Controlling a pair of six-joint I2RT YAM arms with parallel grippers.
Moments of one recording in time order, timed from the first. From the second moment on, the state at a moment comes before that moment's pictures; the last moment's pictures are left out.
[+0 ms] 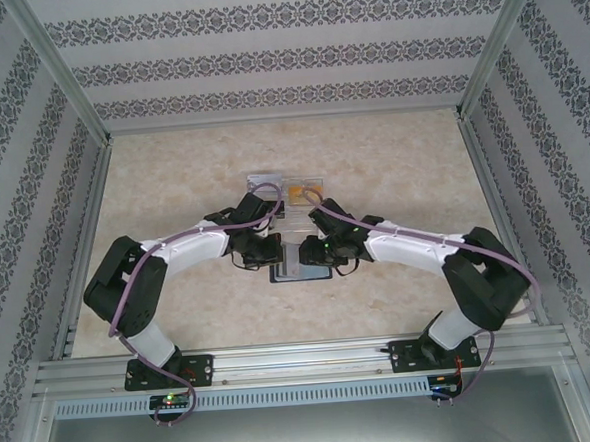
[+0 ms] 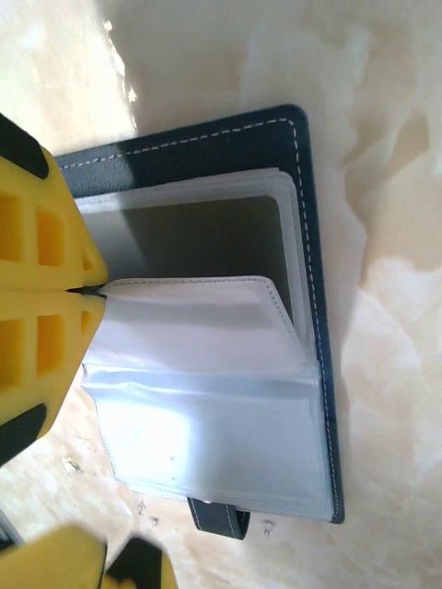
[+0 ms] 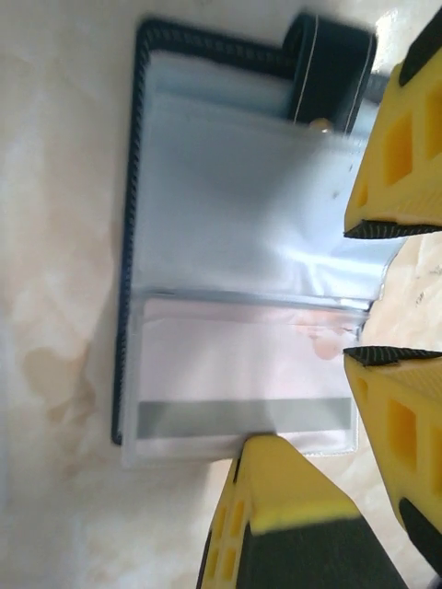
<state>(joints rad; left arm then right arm) -0.59 1.66 0.98 -0.50 0.33 -0.66 0.72 1.50 0.87 -0.39 -0.19 0.78</state>
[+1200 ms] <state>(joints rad) -0.52 1.68 0.92 -0.17 0.62 -0.94 0.63 1.29 0.72 -0.42 -0.05 0.83</state>
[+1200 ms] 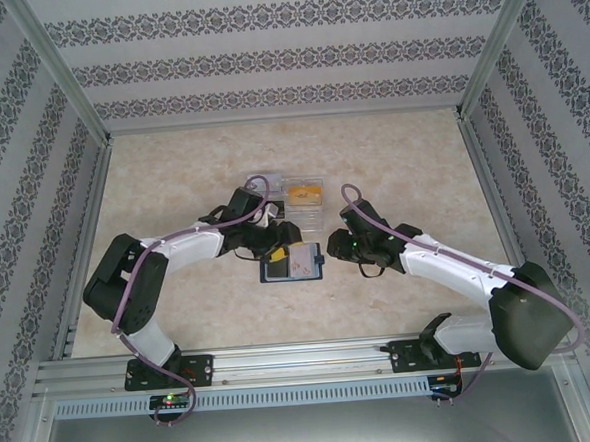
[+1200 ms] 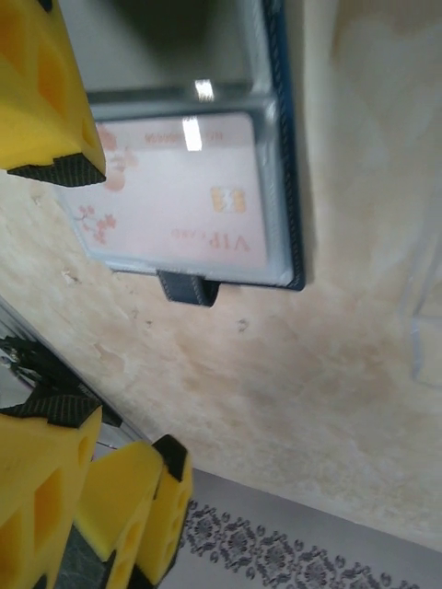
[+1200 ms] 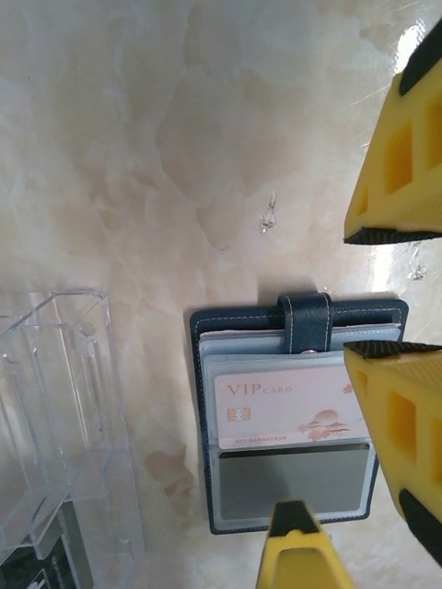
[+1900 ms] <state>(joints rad) -0.51 1.70 0.92 -0.25 0.58 -0.91 0.77 1.61 0.90 -0.41 -0.07 0.84</state>
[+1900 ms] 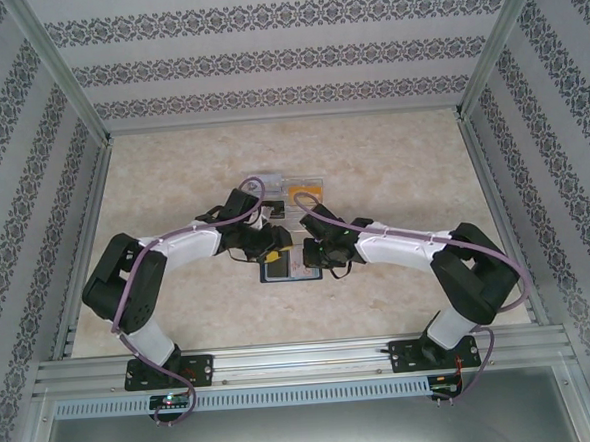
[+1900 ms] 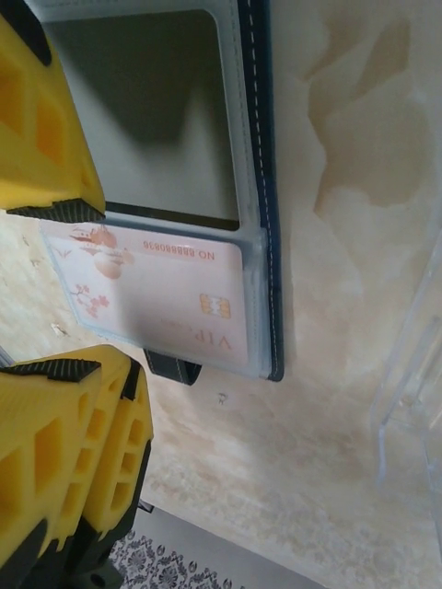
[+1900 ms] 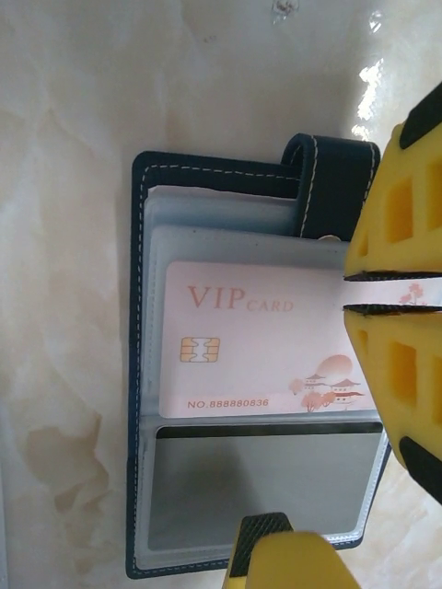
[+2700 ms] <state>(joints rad) -0.53 1.78 0.93 -0.25 0.60 -0.90 0.74 1.69 0.90 -0.38 -0.16 0.86</state>
